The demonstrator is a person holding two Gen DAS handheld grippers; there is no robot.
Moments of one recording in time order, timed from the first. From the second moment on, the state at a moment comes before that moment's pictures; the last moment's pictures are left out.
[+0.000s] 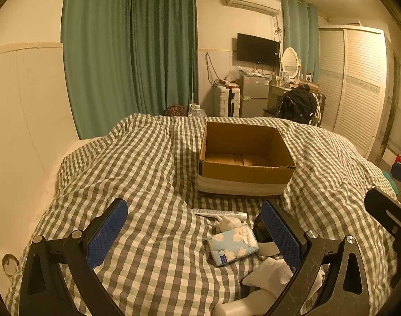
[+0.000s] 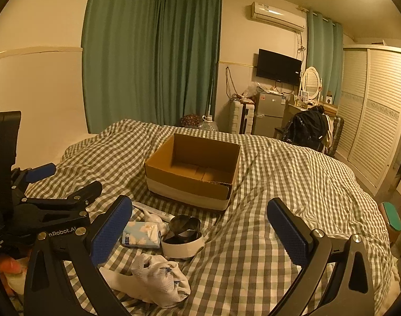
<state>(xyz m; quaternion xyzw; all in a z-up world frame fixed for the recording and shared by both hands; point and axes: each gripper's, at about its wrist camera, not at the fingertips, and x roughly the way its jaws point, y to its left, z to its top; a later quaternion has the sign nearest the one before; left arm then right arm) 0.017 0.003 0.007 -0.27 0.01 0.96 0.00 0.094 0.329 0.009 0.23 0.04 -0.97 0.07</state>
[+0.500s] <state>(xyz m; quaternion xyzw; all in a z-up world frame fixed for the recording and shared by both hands) 0.018 -0.008 -0.018 -0.31 0.02 0.95 -0.02 0.096 0.323 -0.027 0.30 0.09 -0.95 0.10</state>
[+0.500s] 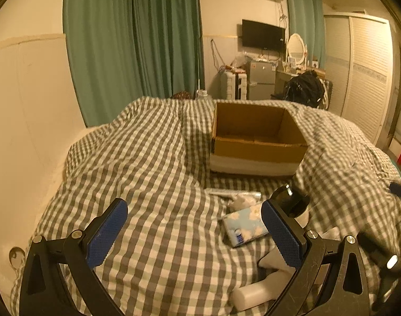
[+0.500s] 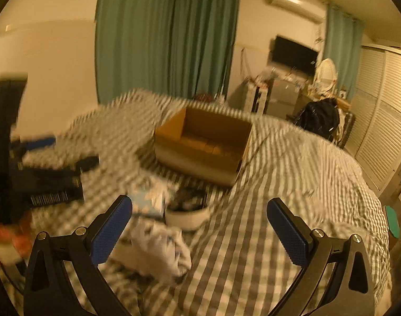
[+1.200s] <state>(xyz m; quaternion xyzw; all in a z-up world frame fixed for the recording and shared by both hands) -0.021 -0.004 -0.082 -0.41 0.00 0.91 0.01 0.064 0.305 -0.102 0.41 0.07 -0.90 0.17</state>
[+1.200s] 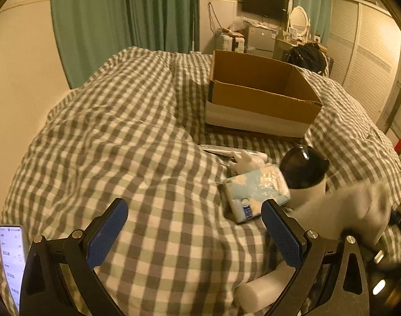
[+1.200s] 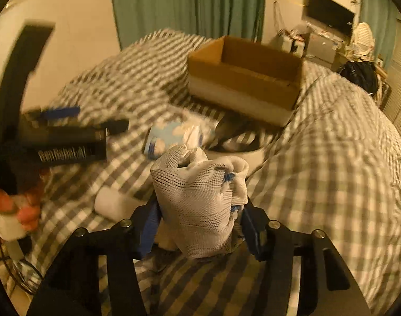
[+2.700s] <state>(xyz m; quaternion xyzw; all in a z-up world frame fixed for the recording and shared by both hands) -0.115 0.042 0.018 -0.35 0.03 0.93 0.12 0.000 0.381 0.018 0.29 0.03 -0.95 0.08</state>
